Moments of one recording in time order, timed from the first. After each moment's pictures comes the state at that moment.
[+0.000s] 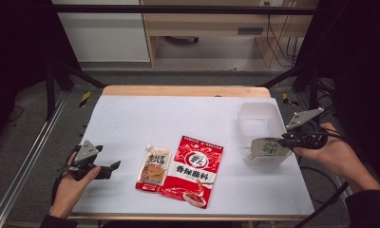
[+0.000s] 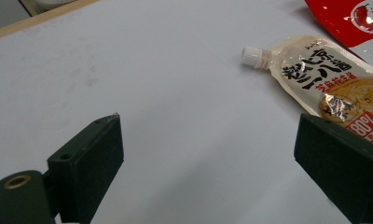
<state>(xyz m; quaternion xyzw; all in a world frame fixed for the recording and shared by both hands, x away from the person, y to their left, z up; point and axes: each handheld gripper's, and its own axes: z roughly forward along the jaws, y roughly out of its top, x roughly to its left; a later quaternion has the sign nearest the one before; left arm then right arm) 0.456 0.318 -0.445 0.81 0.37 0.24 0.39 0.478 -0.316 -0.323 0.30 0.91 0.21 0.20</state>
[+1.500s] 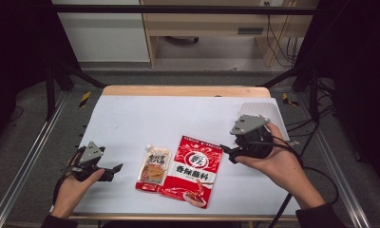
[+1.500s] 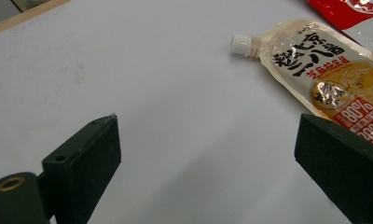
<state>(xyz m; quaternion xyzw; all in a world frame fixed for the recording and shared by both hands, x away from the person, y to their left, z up) 0.454 0.308 -0.444 0.83 0.35 0.24 0.37 0.442 -0.163 -0.299 0.24 0.87 0.32 0.28</state>
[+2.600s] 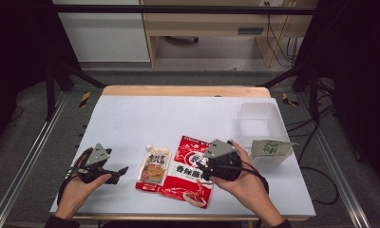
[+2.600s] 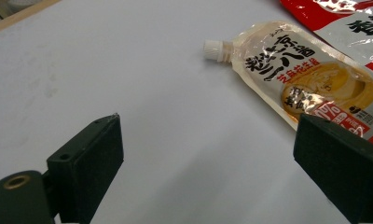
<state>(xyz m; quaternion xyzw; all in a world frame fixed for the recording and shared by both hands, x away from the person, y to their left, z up) 0.450 0.291 -0.444 0.84 0.32 0.23 0.37 0.426 -0.106 -0.377 0.26 0.86 0.35 0.27</state>
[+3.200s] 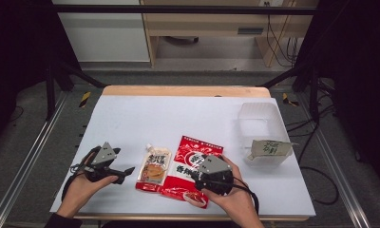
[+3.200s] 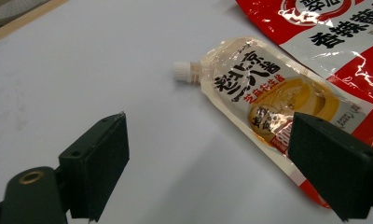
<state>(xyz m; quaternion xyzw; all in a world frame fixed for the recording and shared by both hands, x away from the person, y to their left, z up) 0.454 0.269 -0.434 0.86 0.28 0.21 0.37 0.405 -0.090 -0.417 0.28 0.83 0.40 0.27</state>
